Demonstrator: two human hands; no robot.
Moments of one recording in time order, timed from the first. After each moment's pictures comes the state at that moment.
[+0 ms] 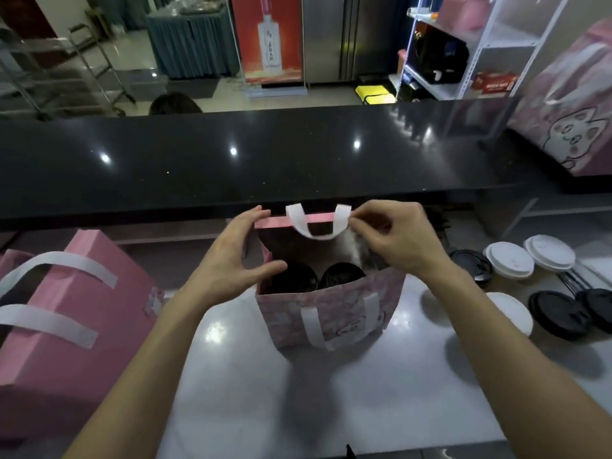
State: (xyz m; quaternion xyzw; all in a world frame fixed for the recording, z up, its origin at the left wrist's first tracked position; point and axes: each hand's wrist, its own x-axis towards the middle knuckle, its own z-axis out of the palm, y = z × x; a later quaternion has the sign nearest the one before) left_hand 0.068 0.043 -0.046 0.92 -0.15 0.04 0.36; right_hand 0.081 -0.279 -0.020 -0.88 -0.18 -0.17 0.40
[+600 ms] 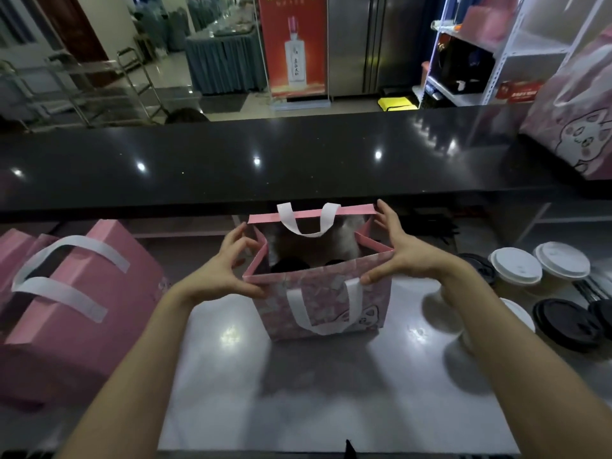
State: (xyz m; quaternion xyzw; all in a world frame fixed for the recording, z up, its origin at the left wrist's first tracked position) left_hand 0.066 0.067 -0.078 0.88 -0.11 -0.14 0.43; right_hand 0.115 -0.341 -0.081 -0.85 -0.16 0.20 0.46
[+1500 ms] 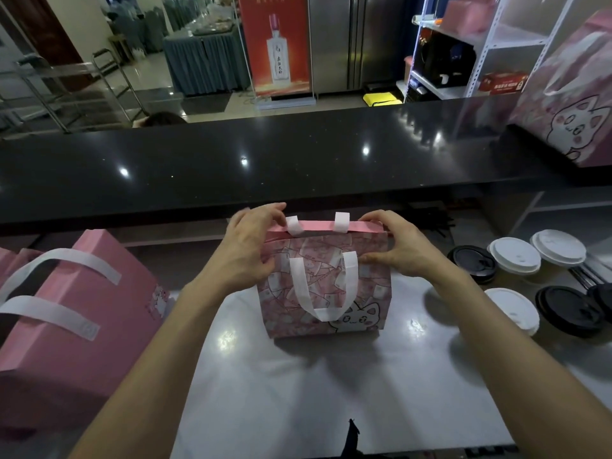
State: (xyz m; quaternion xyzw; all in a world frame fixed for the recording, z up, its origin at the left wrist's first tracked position) left_hand 0.096 0.020 -0.065 0.94 -0.23 0.13 0.21; right_hand 0.117 -0.330 -0.094 -0.90 -0.14 0.01 0.42
